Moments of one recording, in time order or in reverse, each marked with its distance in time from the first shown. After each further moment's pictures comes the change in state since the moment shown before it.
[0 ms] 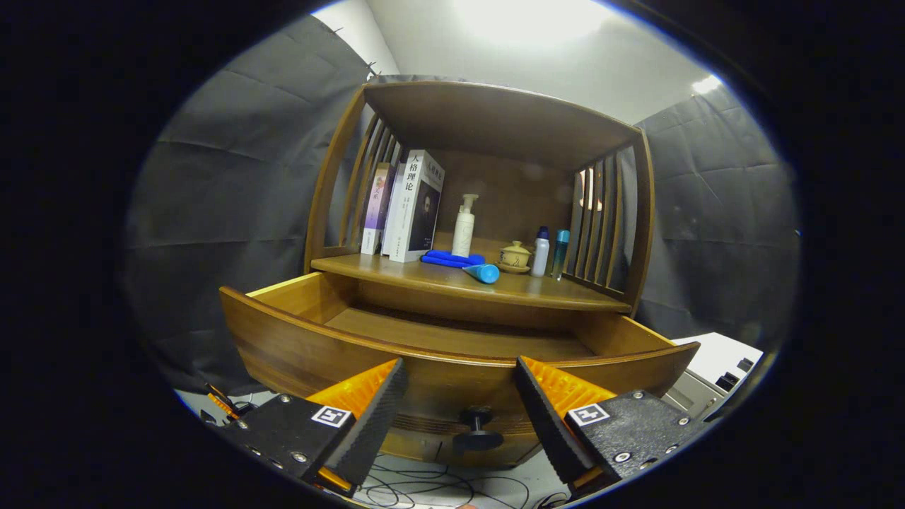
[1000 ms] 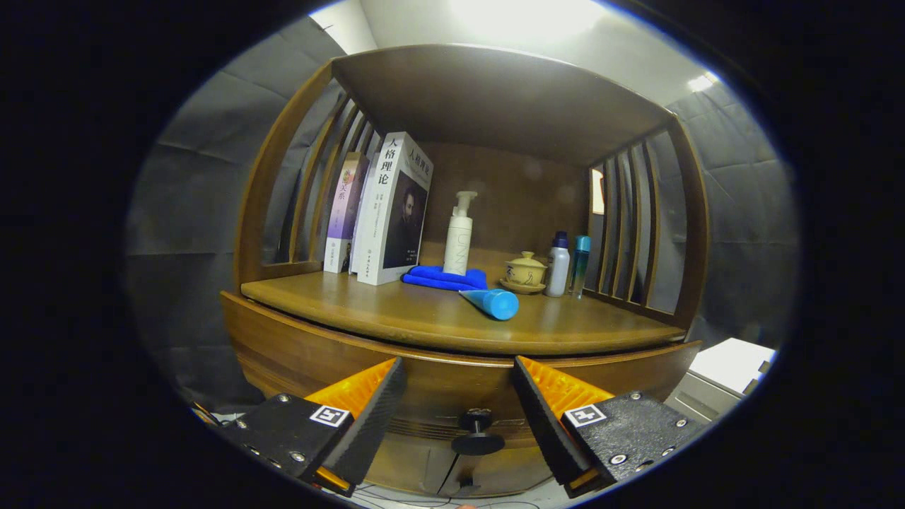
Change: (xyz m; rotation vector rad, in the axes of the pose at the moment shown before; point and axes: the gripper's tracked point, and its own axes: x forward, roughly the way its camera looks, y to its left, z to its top) arm 0.134 0.001 0.005 0.003 -0.032 -0.026
